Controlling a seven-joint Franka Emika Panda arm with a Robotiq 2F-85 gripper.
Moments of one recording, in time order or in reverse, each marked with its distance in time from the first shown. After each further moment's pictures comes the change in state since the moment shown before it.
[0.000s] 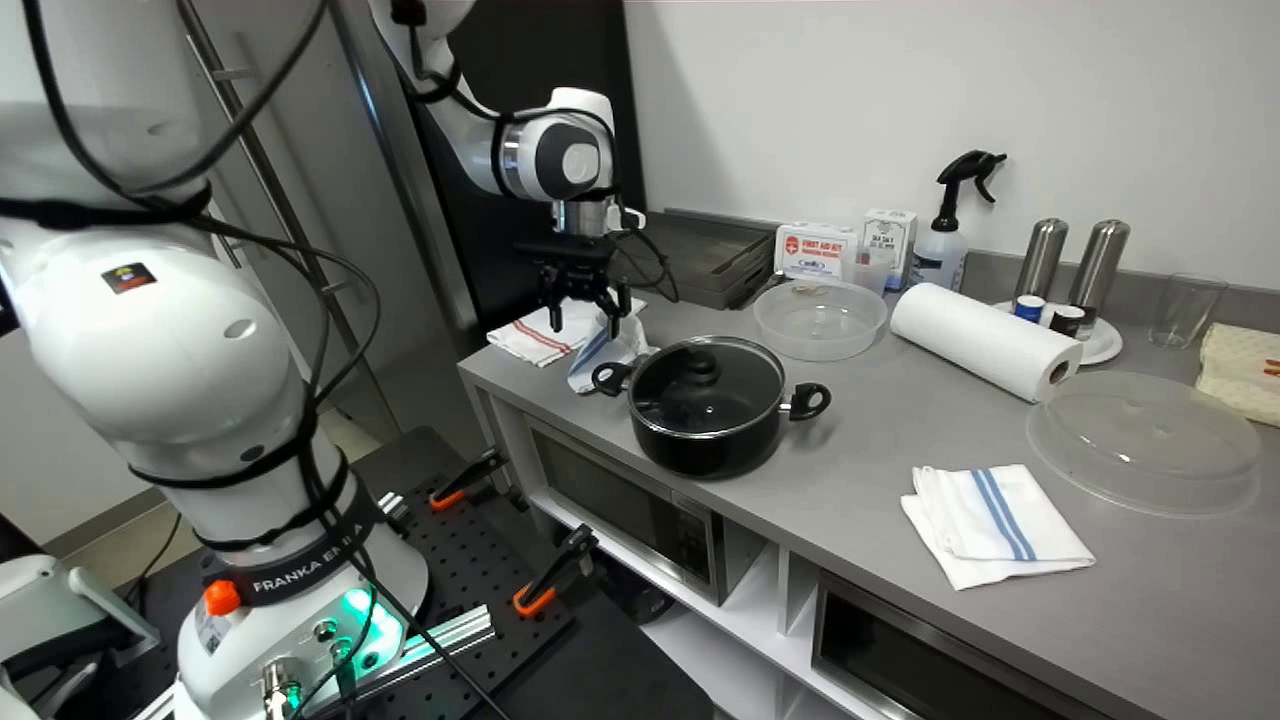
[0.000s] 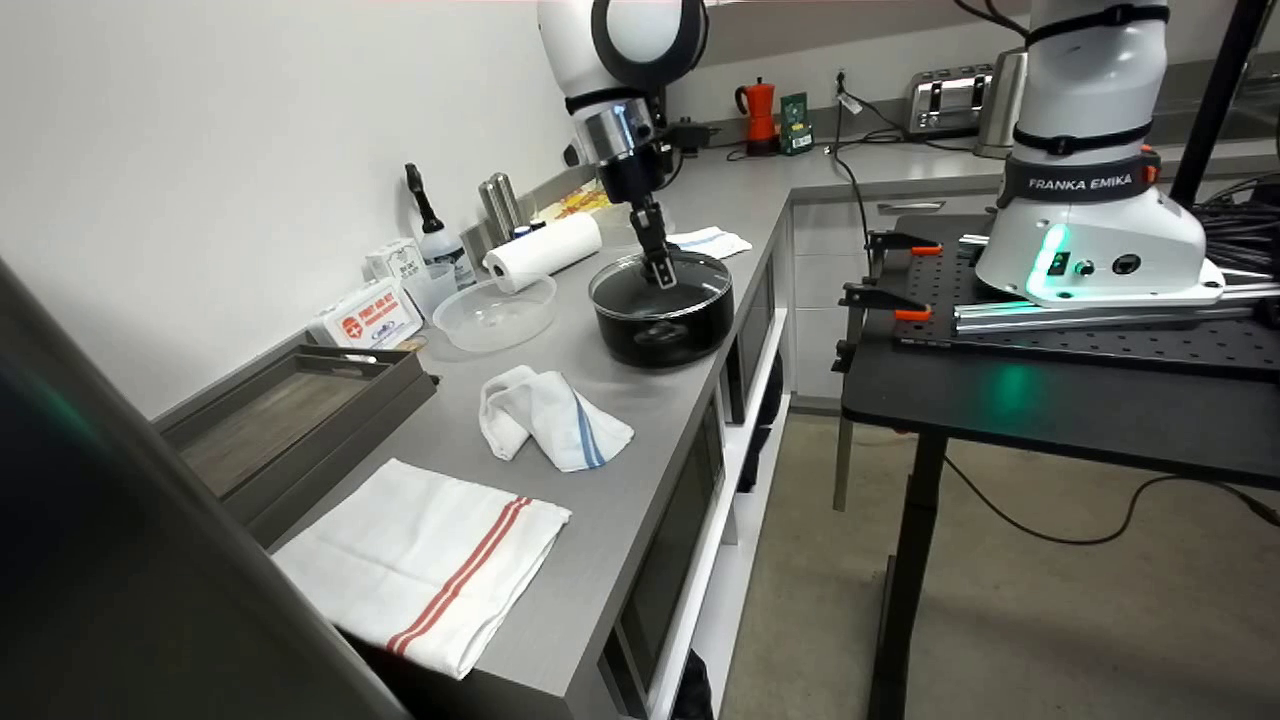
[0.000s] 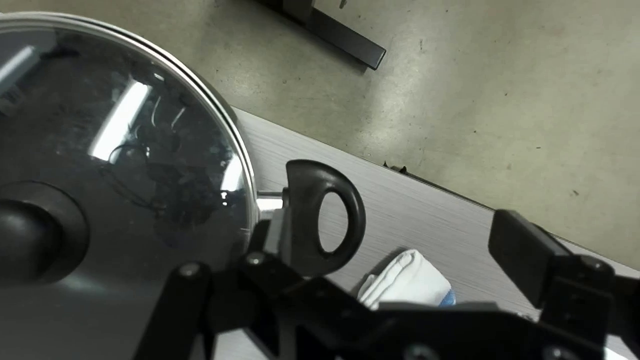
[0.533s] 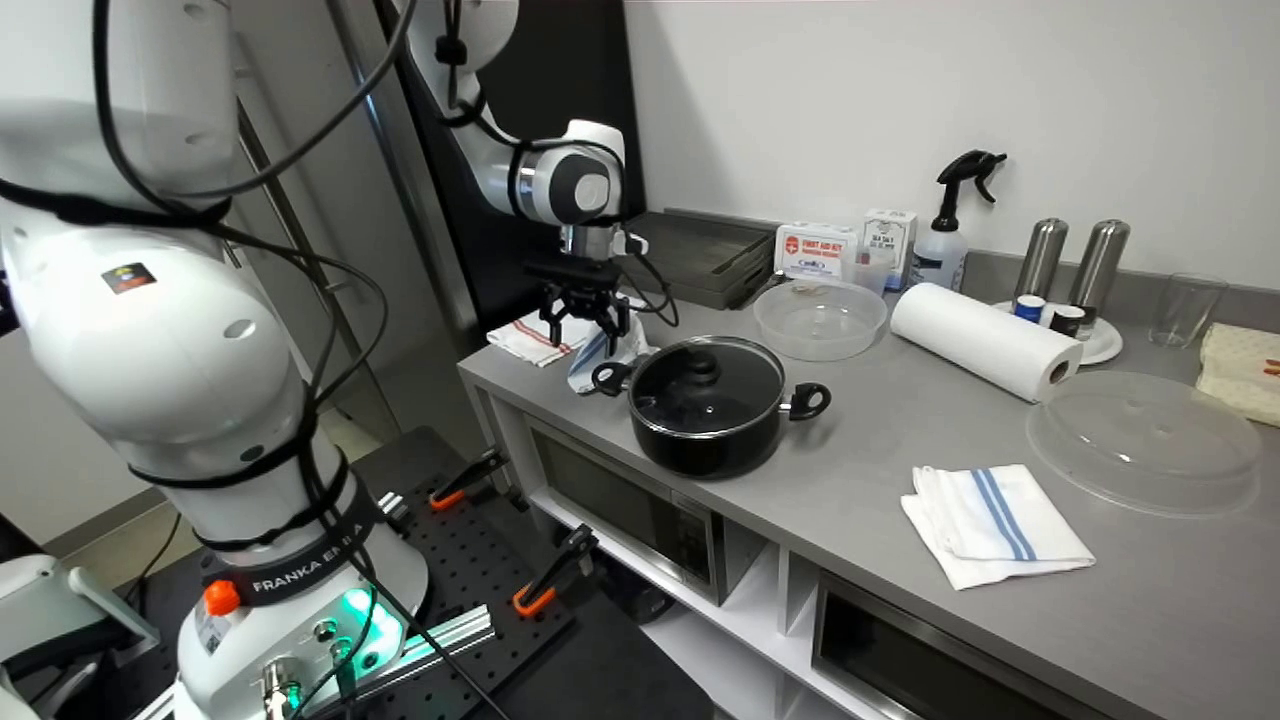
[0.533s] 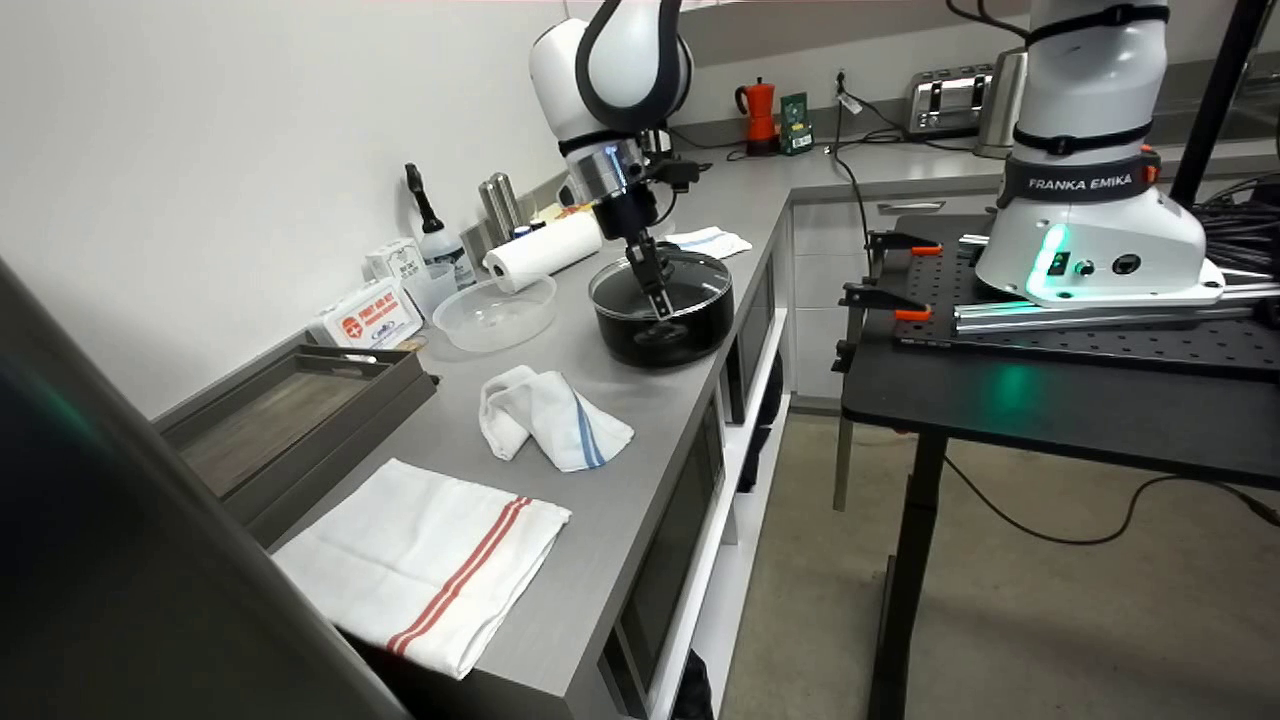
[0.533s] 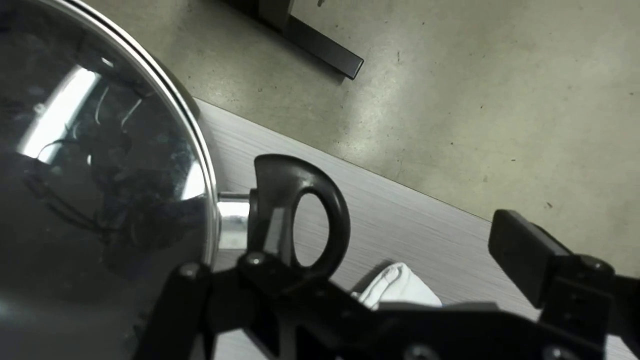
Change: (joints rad) arm -0.001 0.139 0.014 0.081 0.029 0.003 -0.037
